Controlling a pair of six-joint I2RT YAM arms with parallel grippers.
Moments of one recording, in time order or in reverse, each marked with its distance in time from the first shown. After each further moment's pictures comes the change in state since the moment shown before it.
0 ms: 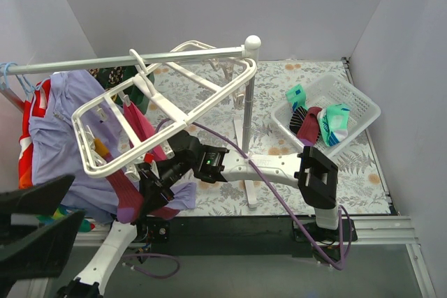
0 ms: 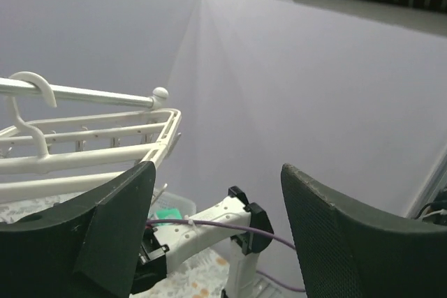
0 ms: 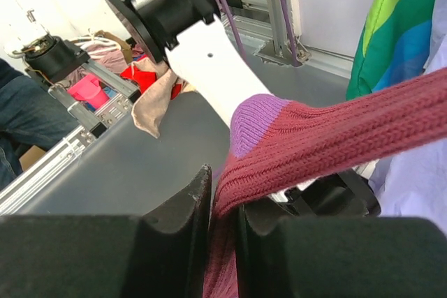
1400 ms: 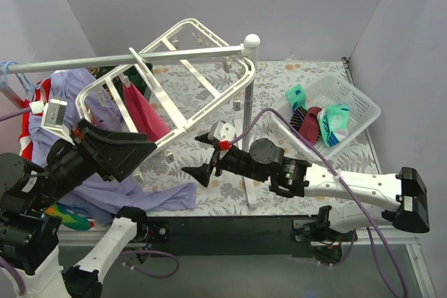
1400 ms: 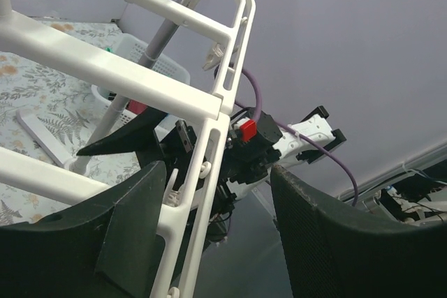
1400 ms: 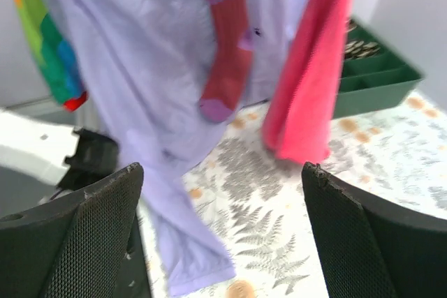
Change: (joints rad) left arm 0.000 0.213 -0.277 -0.076 0.270 -0.002; right arm -0.021 -0.682 -0.574 -0.045 1.070 -0.203
